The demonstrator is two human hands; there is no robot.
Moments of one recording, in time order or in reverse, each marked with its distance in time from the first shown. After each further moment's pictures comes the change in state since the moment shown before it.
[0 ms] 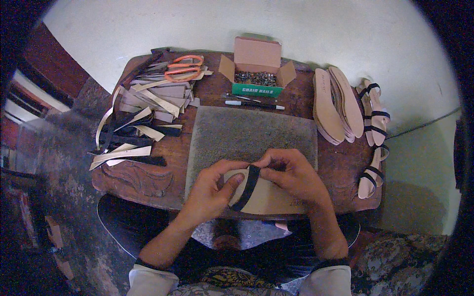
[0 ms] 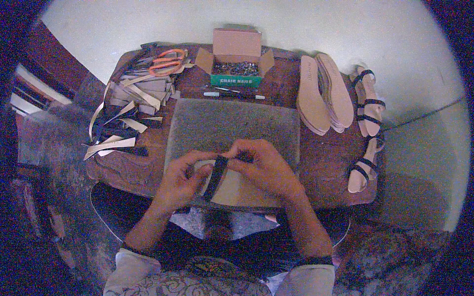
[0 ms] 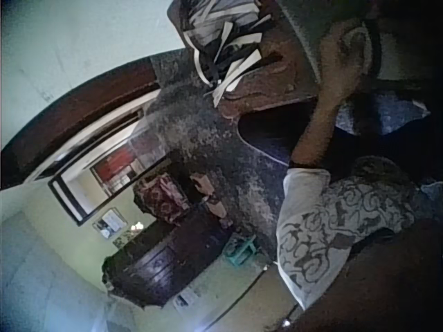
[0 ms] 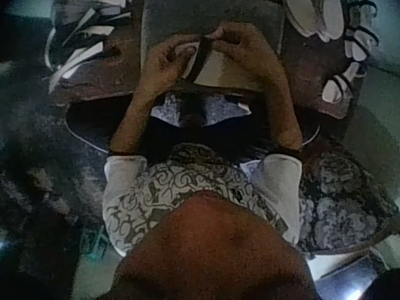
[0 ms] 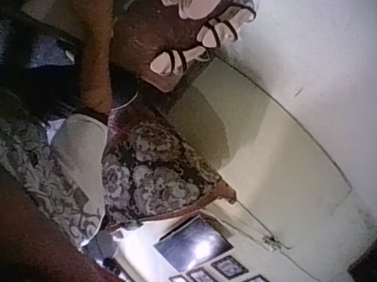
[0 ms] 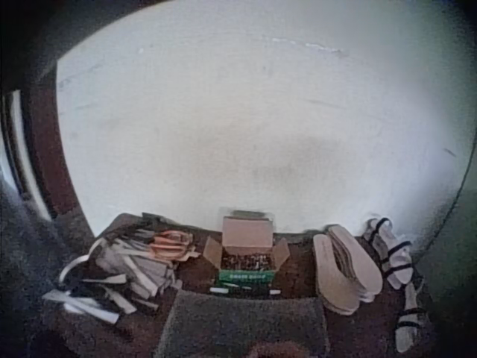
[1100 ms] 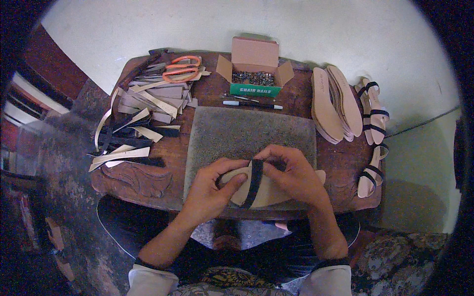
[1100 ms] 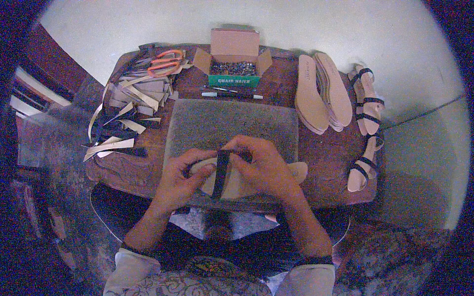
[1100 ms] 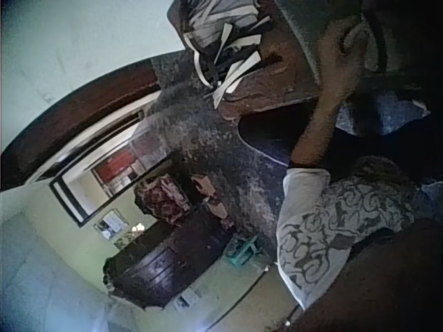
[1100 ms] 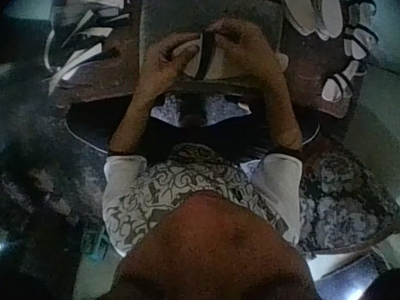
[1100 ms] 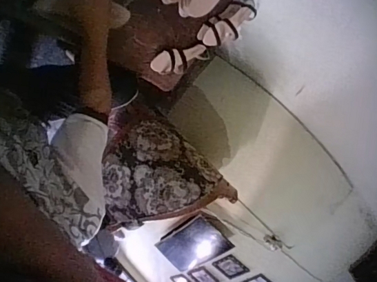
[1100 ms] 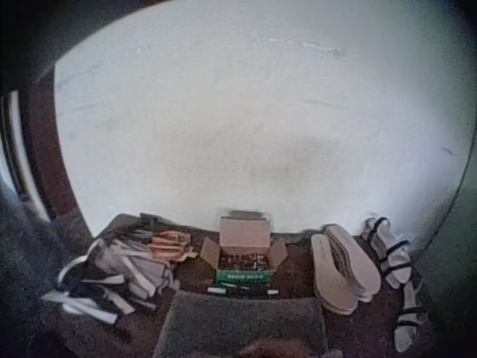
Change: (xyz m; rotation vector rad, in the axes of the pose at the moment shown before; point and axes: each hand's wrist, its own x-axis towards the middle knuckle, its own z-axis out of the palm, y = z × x) left_hand 0.004 0.013 0.000 -0.119 -0.031 -0.108; right_hand 0.000 -0.001 0.004 -0.126 0.123 -0.040
